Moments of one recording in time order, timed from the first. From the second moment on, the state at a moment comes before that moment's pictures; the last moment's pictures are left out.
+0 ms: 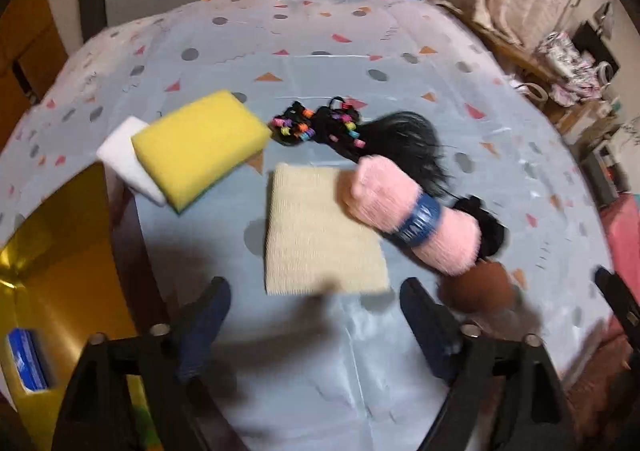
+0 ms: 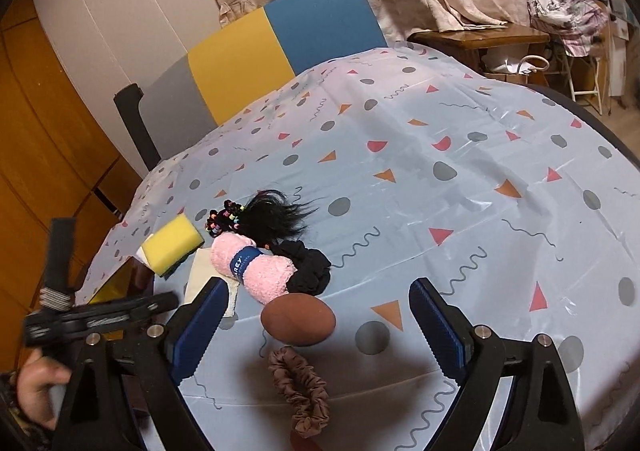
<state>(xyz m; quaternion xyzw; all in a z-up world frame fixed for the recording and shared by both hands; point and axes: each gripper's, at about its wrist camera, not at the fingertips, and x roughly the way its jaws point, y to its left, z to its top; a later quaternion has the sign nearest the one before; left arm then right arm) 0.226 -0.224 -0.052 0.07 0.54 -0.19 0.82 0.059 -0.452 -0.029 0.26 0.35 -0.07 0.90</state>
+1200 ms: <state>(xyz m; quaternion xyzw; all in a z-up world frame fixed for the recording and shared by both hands) 0.256 -0.281 -0.096 -0.14 0.63 -0.21 0.74 0.061 -0.465 -0.037 0.32 0.35 -0.06 0.88</state>
